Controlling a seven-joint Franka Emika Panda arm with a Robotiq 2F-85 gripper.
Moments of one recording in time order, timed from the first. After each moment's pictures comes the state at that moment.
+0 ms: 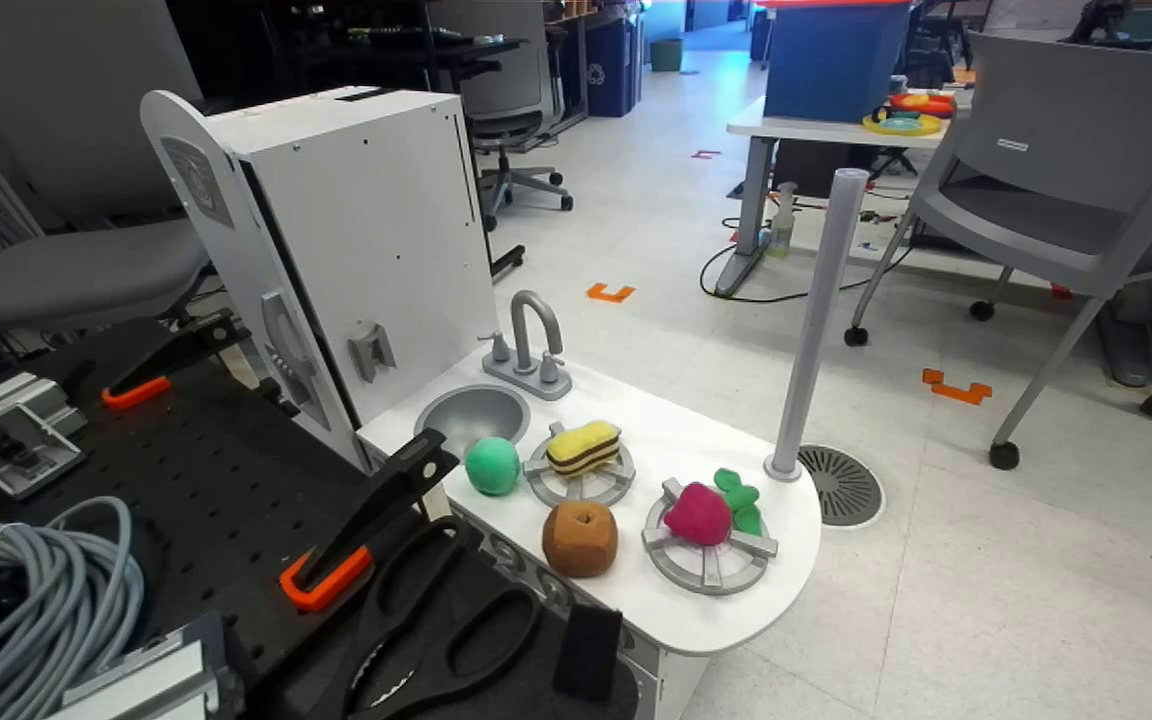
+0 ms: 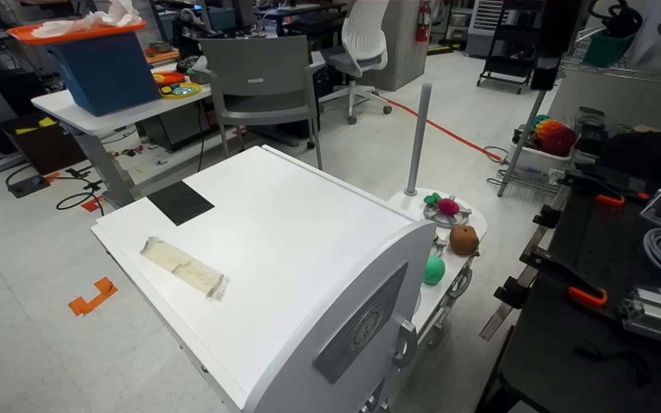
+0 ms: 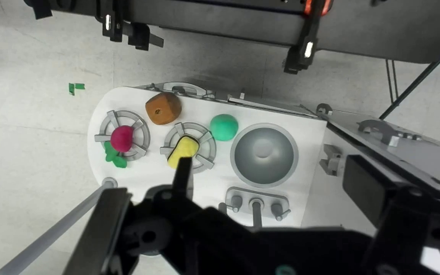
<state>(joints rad) 0.07 -0.14 0.19 -2.37 -0.12 2.11 0.13</state>
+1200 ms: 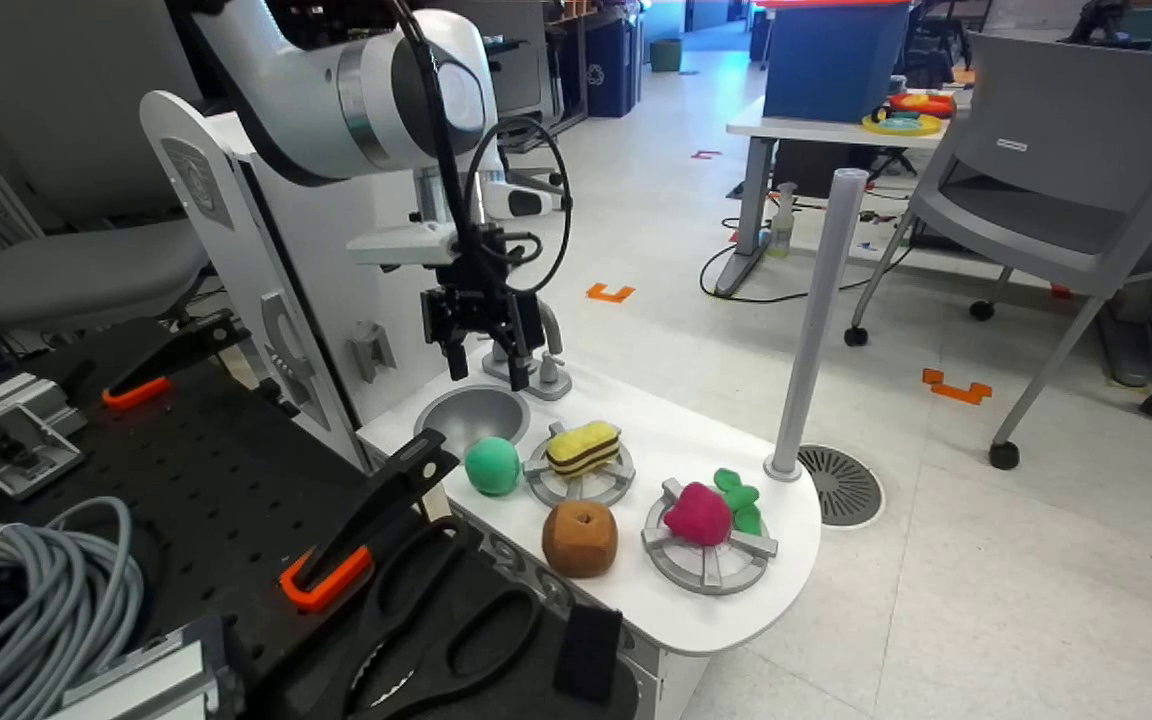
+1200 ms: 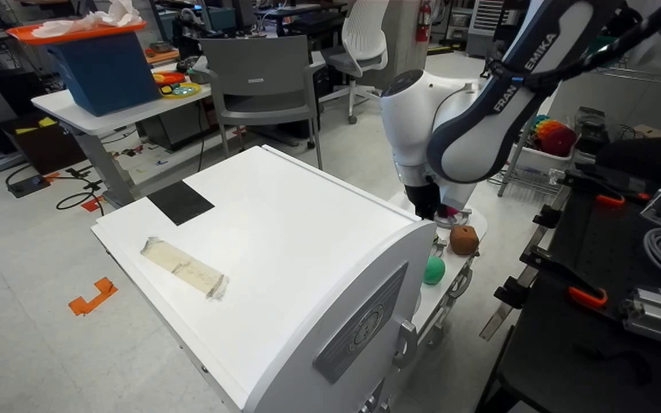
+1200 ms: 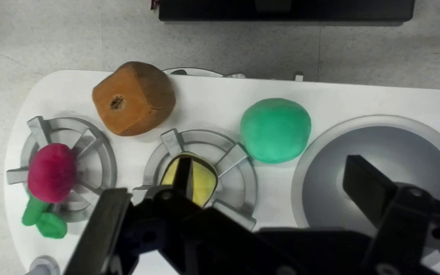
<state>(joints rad) 0.16 0.95 -0.02 -1.81 -0.32 2.46 0.32</state>
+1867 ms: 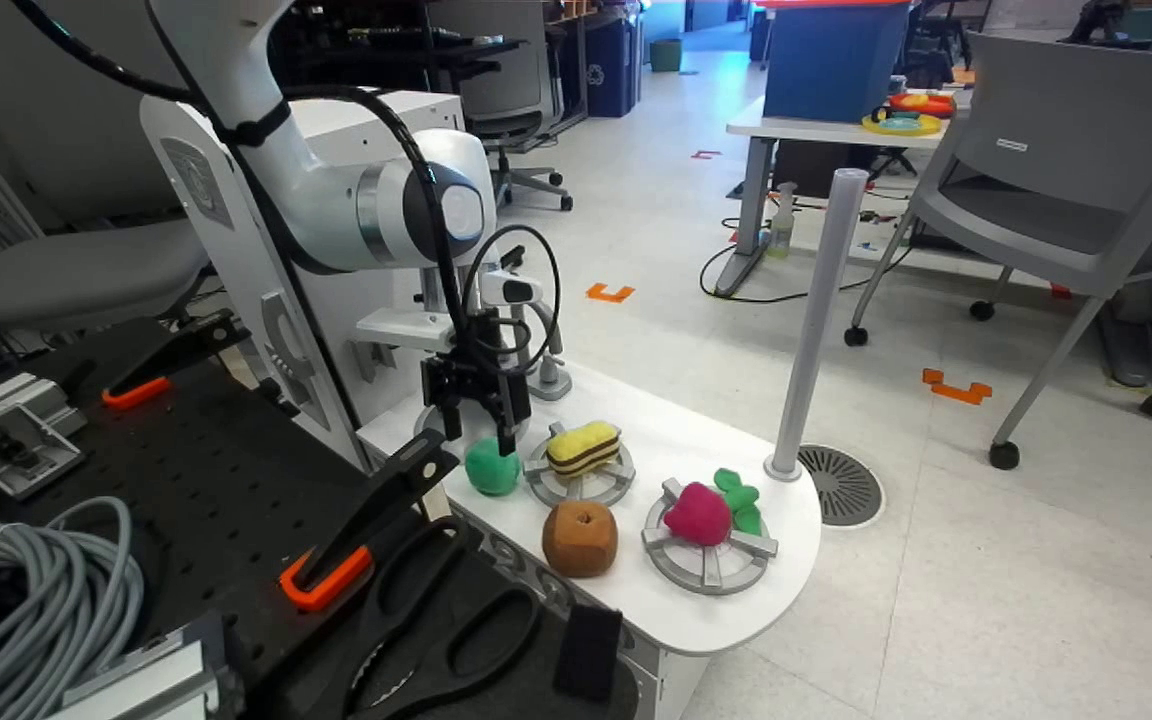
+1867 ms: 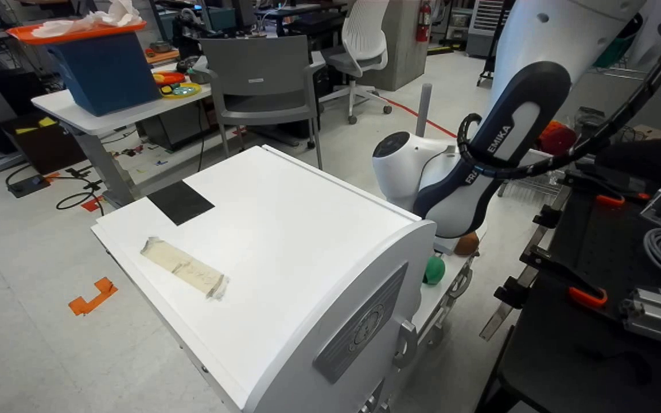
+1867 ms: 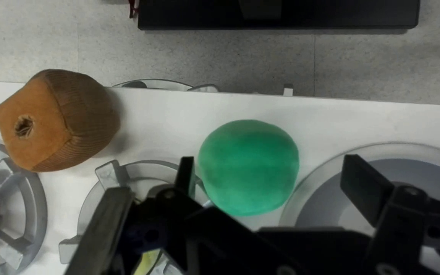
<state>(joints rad) 0.22 1.19 -0.05 -1.63 -0.25 2.48 0.32</state>
